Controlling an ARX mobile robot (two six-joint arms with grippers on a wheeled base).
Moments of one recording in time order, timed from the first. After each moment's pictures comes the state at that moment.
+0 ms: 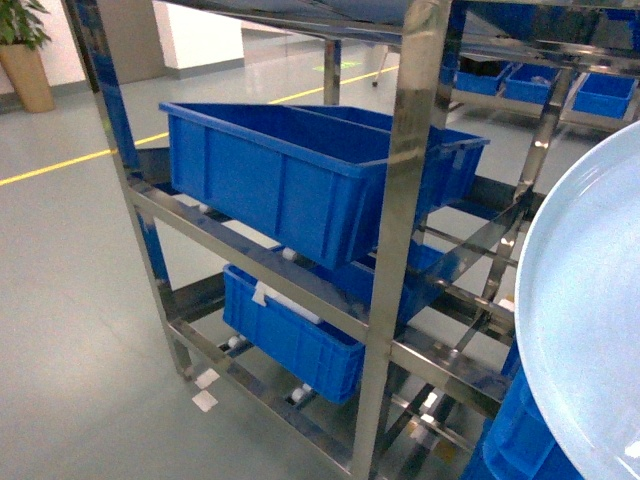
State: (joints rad) left arm 0.00 0.01 0.01 0.00 0.00 0.00; right arm -0.05 0.49 0.22 -0.01 -0.15 0.13
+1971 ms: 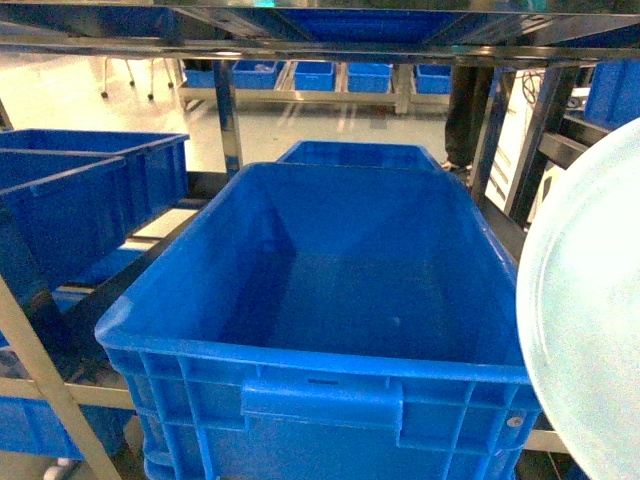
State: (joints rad) left arm 0.00 0.01 0.01 -0.01 0.00 0.00; right arm -0.05 0.49 0.22 -0.01 -0.15 0.13
